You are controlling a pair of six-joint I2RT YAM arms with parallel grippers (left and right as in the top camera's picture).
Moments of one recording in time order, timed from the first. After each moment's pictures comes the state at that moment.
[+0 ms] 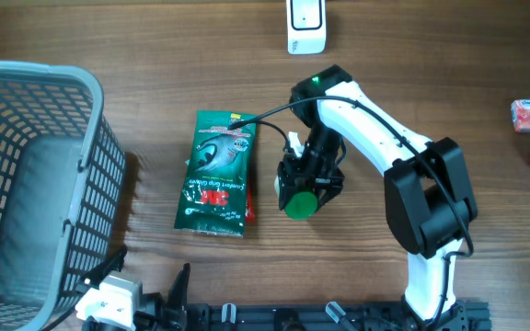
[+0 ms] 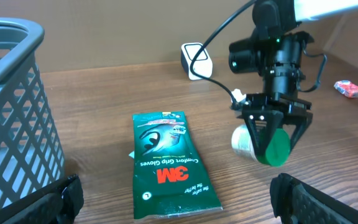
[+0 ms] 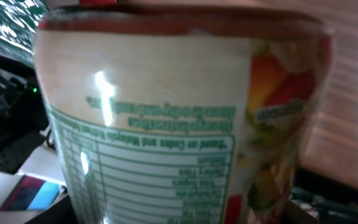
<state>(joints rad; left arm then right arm) 0.09 0.01 0.91 -1.19 0.38 0.04 0.51 2.09 1.62 -1.61 -0.58 0.18</state>
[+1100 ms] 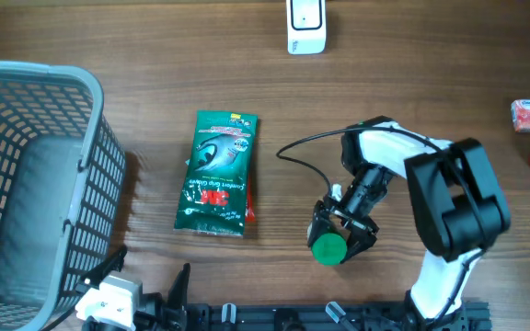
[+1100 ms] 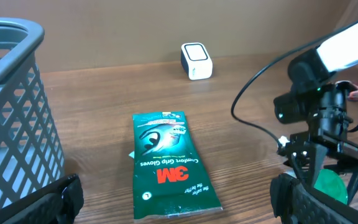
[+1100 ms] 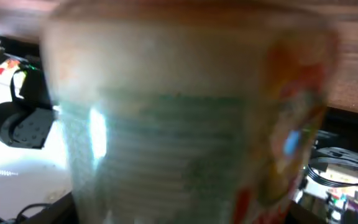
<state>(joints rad) 0.09 0.01 0.91 -1.19 0.38 0.04 0.33 2.01 1.07 -1.50 -0.78 0.15</state>
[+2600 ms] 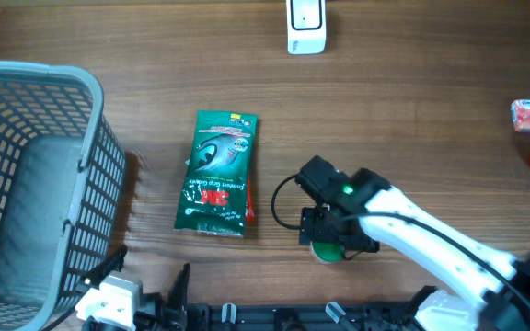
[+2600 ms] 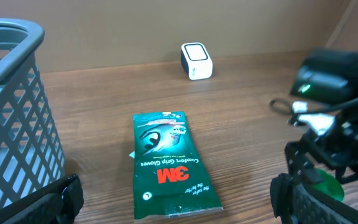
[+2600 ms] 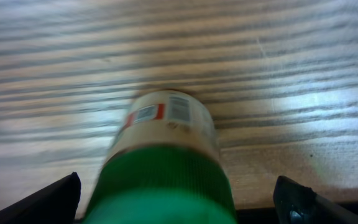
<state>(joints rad) 0.09 0.01 0.91 -1.19 0.38 0.05 0.74 1.47 0.91 -1.07 -0.07 0.85</state>
